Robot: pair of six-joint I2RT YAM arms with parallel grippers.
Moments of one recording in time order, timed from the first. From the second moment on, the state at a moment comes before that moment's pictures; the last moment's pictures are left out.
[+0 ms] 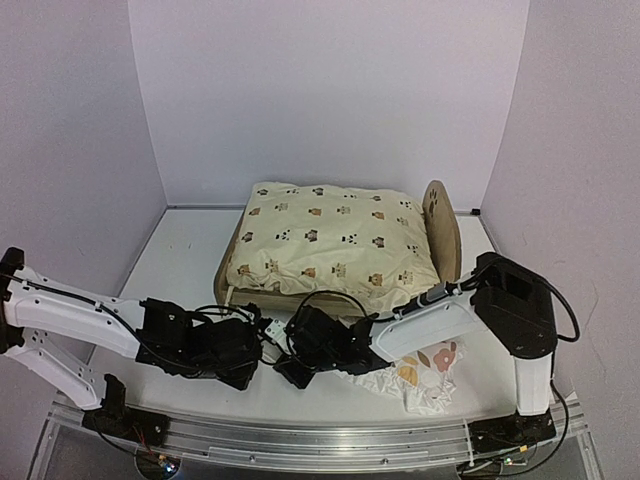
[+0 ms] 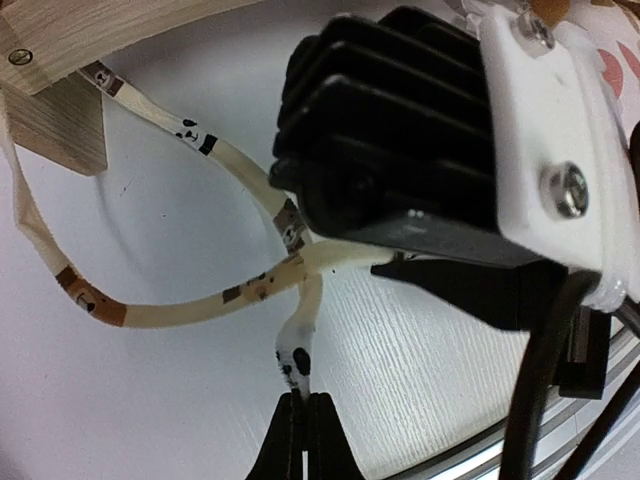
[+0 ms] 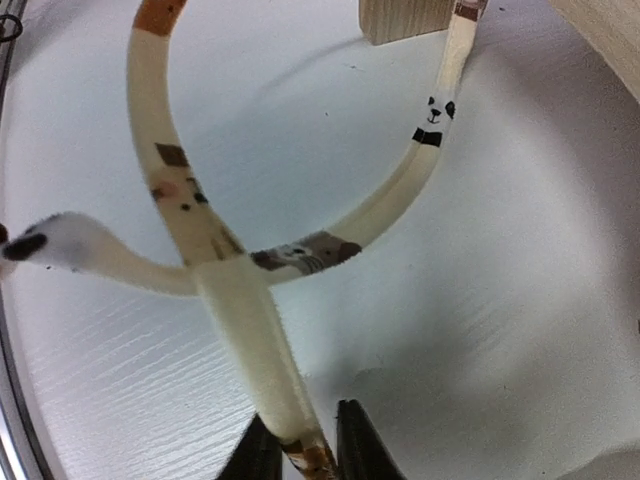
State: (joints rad) left arm -1.36 1.34 0.80 -0.64 -0.39 -0.88; right arm 1.23 2.07 1.20 0.06 0.06 0.15
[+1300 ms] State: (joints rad) left arm -1.20 1.25 0.82 -0.63 -0.43 -0.77; right arm 1.22 1.85 1.10 0.03 0.18 0.03
